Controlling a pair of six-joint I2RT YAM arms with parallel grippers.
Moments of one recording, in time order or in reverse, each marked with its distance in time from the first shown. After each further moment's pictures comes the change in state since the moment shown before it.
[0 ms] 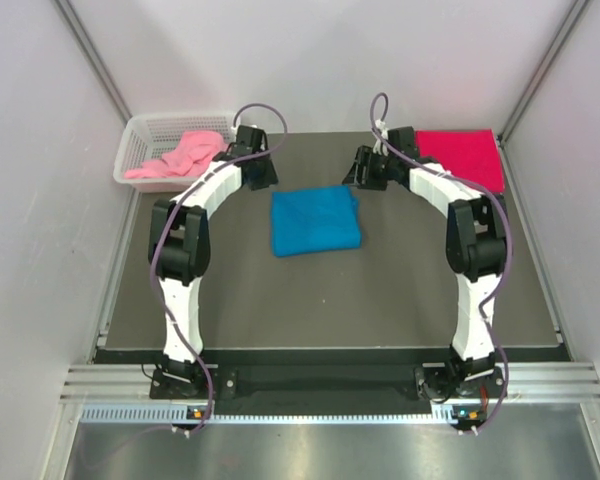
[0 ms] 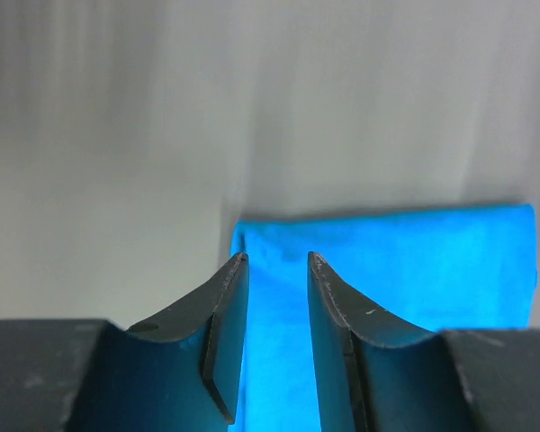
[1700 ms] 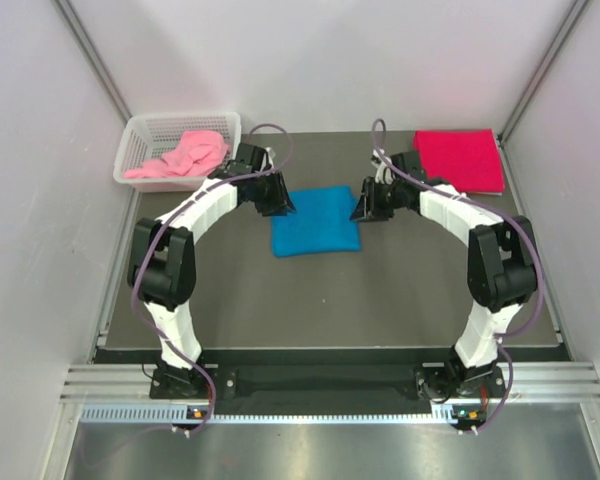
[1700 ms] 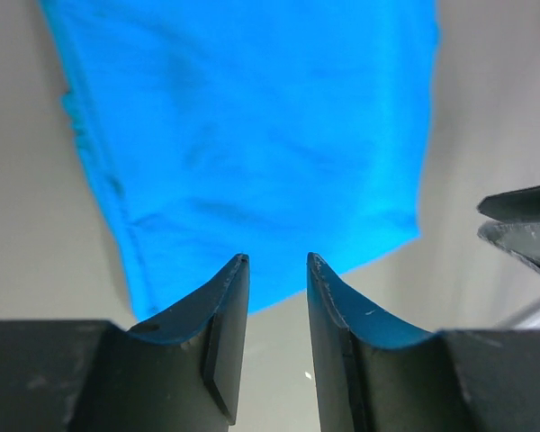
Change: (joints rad) left arm -0.063 -0.276 -0.331 -0.036 0.296 -0.010; right arm 0.037 -0.341 -0.426 -0.126 -0.061 -0.060
